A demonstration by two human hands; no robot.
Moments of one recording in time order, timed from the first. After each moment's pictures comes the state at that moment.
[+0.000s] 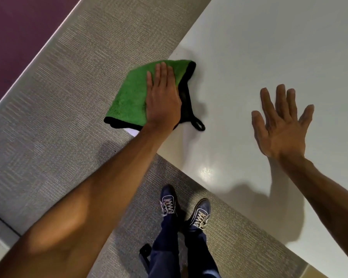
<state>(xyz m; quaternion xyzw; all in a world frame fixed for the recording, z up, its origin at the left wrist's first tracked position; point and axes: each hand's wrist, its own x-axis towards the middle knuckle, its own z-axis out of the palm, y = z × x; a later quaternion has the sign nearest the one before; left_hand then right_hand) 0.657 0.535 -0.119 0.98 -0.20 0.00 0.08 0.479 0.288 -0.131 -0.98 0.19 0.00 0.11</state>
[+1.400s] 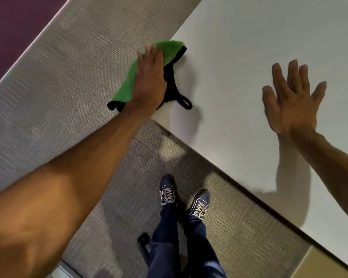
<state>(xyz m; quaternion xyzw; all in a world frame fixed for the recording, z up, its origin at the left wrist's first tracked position) 0.644 0.589 -0.113 0.96 -0.17 -0.02 0.21 0.477 0.285 -0.133 -0.97 0.20 0.02 0.10</state>
